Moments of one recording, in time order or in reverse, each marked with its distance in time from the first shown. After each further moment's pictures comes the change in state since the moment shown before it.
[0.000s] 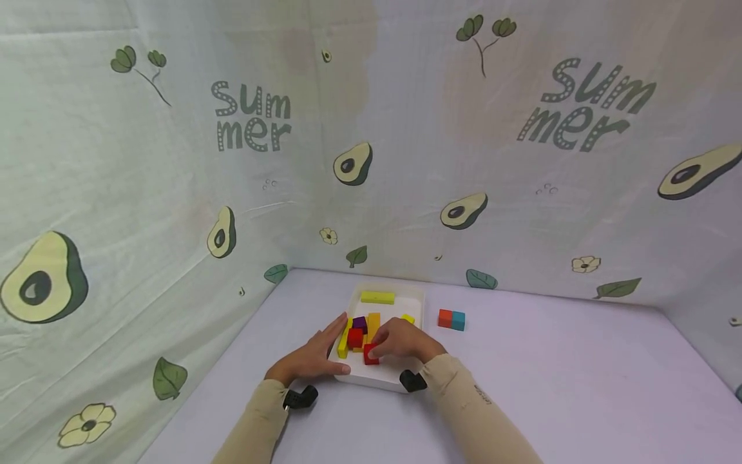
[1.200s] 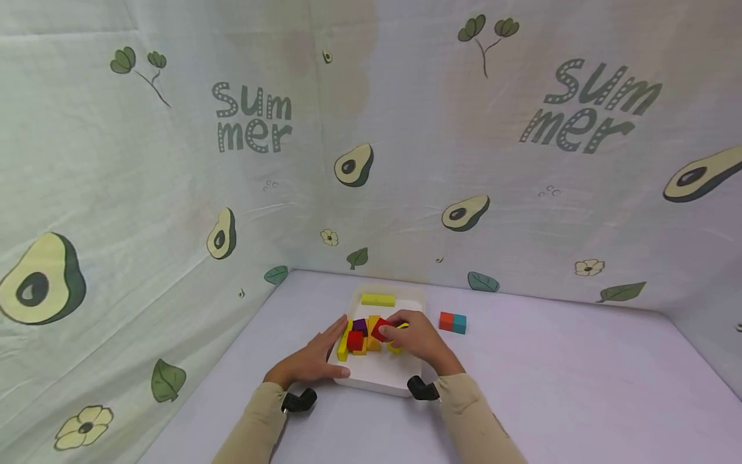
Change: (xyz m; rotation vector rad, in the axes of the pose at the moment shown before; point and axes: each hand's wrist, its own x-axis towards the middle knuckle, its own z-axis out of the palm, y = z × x) left_hand 0.001 0.001 0.000 -0.012 -0.001 -0.022; right_hand -0.017 0.014 -0.008 0.353 0.282 0.031
